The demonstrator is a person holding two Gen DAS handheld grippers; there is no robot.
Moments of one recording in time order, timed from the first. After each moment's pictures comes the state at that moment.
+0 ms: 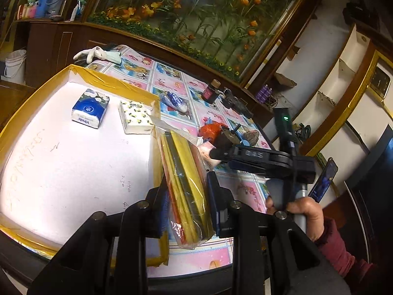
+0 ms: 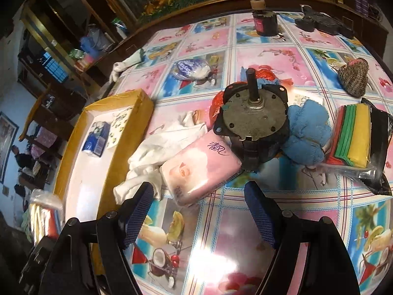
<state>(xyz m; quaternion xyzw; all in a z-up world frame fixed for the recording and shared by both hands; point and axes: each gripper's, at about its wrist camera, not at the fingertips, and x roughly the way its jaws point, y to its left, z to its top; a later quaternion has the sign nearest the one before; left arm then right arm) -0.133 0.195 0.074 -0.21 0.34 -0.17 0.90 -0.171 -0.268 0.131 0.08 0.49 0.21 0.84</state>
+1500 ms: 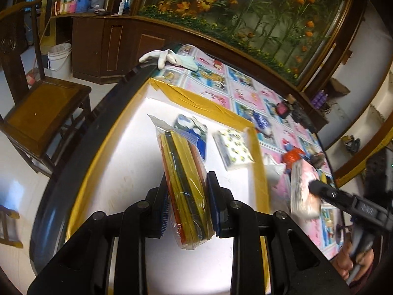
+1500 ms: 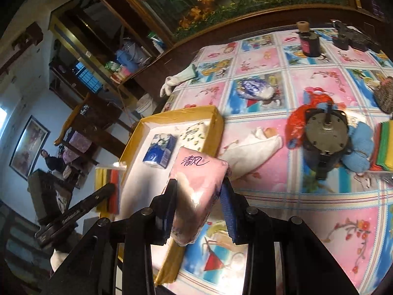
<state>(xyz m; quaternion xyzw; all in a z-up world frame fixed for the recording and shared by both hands) -0.057 0.298 0.067 -0.18 0.40 -0.02 0.90 -0.204 -0.229 0.160 0.13 0.43 0.32 0.83</state>
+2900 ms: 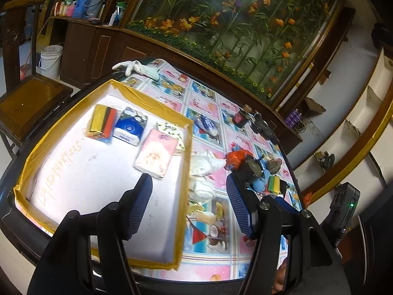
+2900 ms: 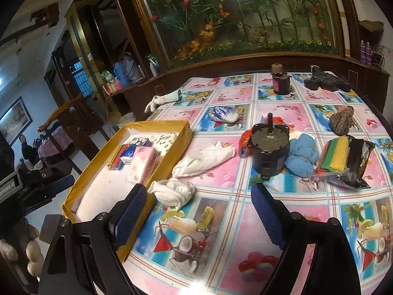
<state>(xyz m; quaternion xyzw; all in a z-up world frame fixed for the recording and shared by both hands) -0.146 0.214 0.108 -0.24 0.33 -0.06 0.91 -0.296 -0.285 0.145 0.07 0.31 0.26 0.91</state>
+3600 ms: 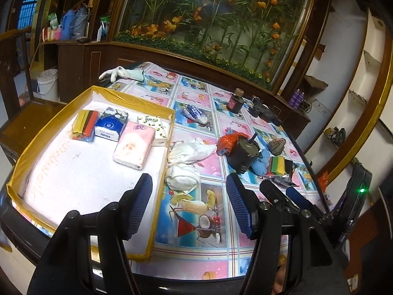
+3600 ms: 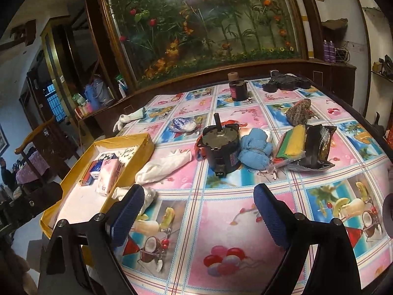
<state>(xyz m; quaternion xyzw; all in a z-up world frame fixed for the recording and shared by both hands) -0.153 0.154 0.100 -0.17 0.33 -0.04 0.93 -0.322 -0.315 0.131 0.09 0.27 0.17 0.94</state>
